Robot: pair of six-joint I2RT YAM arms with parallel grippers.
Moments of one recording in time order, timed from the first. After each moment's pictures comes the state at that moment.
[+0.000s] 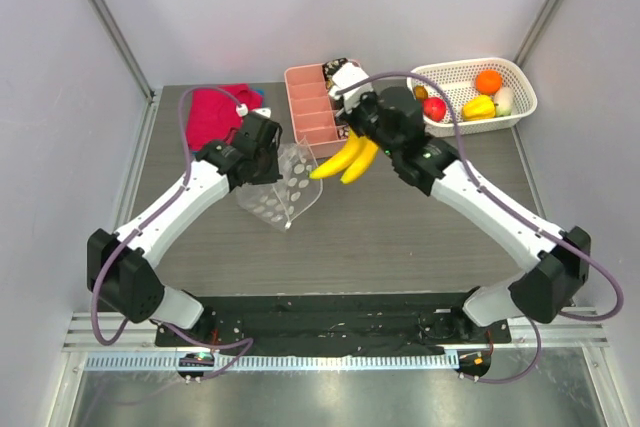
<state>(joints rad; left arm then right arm) -0.54 1.46 1.31 -0.76 -0.19 -0.53 0.66 1.41 1.37 -0.06 0.09 -0.42</state>
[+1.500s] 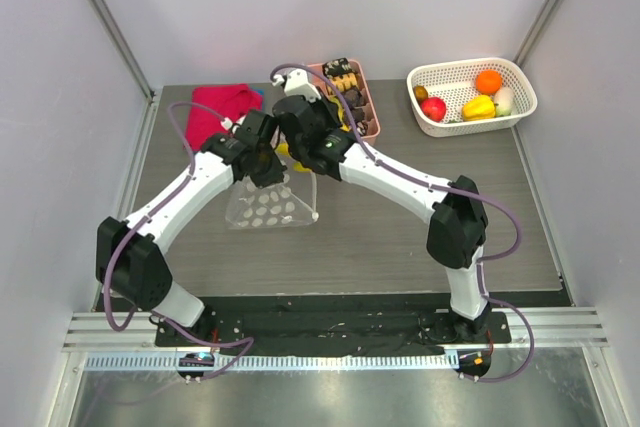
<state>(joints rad) -0.51 1.53 1.36 -0.84 -0.15 -0.92 0.90 1.98 1.84 -0.24 1.08 -0.18</state>
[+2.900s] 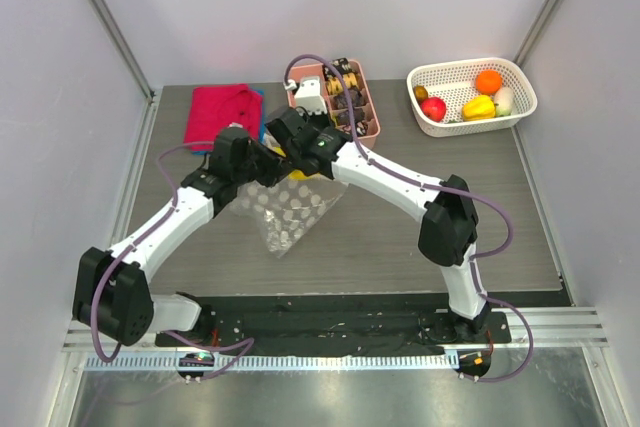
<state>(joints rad) -0.41 1.31 0.95 -0.19 0.21 -1.32 0.92 2.04 1.93 -0.58 1.11 0.33</state>
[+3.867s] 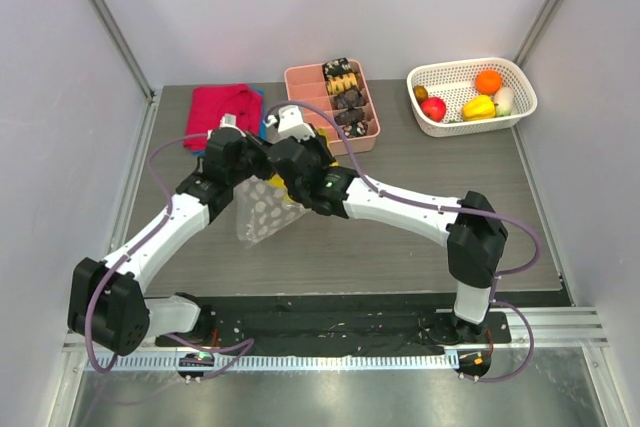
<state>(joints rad) -0.41 1.26 0.91 -0.04 0.17 -1.26 1.04 1.83 1.54 -0.16 1.08 -0.05</state>
